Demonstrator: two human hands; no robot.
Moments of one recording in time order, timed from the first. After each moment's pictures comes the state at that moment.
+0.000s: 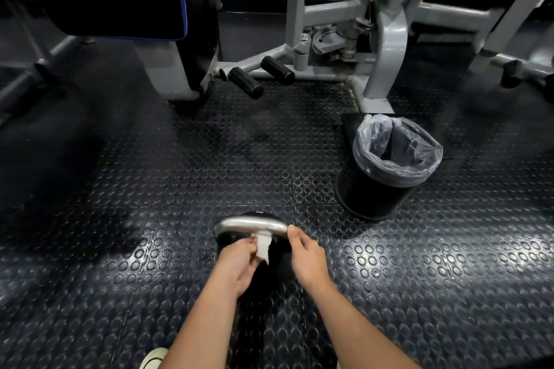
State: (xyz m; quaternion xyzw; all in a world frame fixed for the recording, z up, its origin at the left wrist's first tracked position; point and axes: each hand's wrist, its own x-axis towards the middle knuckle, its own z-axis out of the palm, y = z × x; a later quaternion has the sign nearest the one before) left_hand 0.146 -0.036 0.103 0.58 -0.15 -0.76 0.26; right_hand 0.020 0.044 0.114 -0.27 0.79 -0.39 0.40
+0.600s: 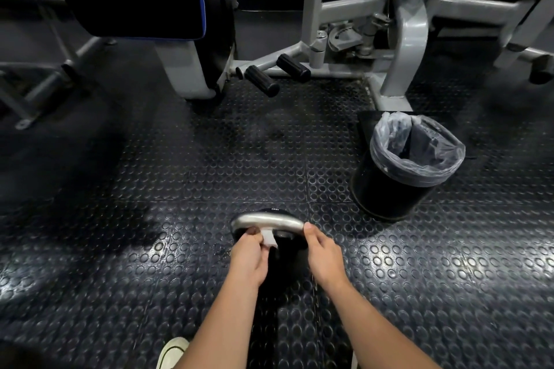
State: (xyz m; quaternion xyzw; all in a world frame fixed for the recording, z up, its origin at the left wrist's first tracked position) left_hand 0.147 -0.040 0.102 0.57 -0.10 -0.74 0.35; right_hand 0.022 0.045 0.119 -0.26 0.78 -0.40 0.40
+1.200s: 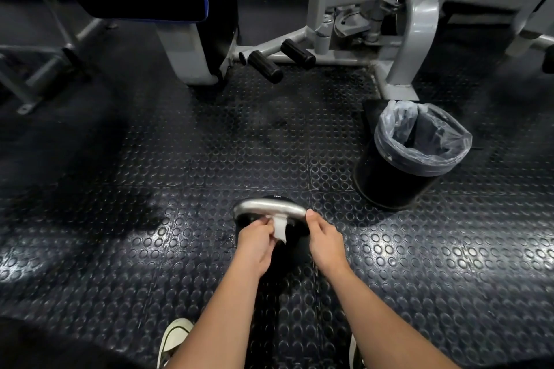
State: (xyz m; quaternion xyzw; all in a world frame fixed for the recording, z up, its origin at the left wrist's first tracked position) left_hand 0.145 -0.029 0.107 0.57 -0.15 -0.74 0.31; right_hand 0.024 0.045 0.121 -0.26 0.79 -0.39 0.40
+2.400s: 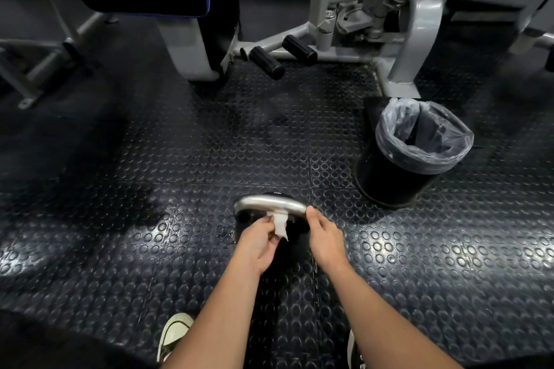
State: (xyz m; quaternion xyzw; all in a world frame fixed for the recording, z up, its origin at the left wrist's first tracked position) left_hand 0.148 -0.026 0.109 0.54 -0.12 -0.78 0.30; right_hand 0.024 0.045 0.126 -0.27 0.79 -0.39 0.38
